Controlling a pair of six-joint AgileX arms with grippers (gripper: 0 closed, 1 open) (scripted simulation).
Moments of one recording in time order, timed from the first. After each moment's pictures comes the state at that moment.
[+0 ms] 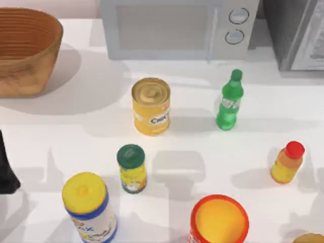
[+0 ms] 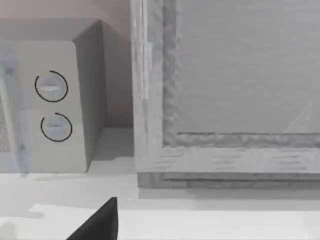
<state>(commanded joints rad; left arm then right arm) 0.00 0.00 0.00 0.00 0.00 0.00 0.00 0.00 0.00 0.00 0.00 0.00</state>
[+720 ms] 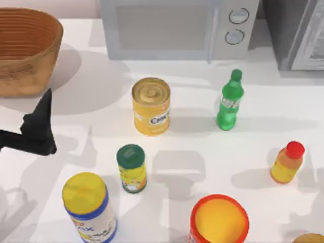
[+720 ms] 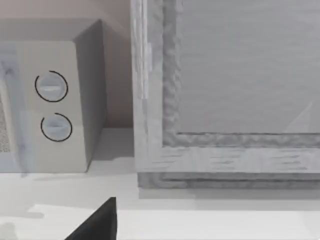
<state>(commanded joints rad) -0.26 0.58 0.28 0.23 0.01 0.04 0.00 0.00 0.00 0.00 0.00 0.00</state>
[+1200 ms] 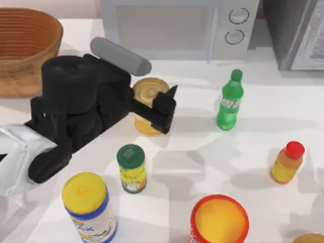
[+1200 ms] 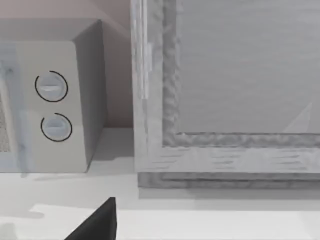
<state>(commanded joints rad) -0.60 1.49 0.66 0.53 0.04 0.04 0.00 0.00 0.00 0.00 0.00 0.00</state>
